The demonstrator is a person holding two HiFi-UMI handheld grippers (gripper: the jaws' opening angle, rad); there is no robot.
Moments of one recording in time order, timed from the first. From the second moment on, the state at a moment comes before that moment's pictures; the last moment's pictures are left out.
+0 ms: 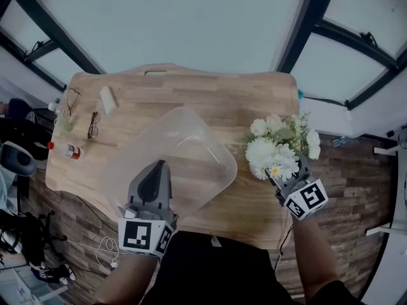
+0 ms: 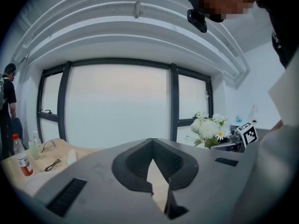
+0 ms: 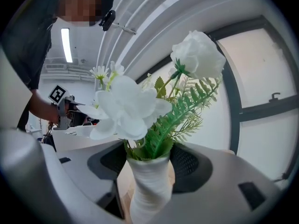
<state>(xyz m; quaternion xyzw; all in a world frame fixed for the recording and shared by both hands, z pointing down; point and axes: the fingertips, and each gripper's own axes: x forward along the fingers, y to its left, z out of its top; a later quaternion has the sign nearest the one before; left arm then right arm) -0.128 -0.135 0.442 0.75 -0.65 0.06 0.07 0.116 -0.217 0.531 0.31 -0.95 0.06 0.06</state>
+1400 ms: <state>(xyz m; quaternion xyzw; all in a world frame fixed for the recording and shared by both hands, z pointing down) -0.135 -0.130 0.435 0.75 -0.66 0.08 0.06 0.112 -0.196 0.555 0.32 -0.94 0.06 0.08</state>
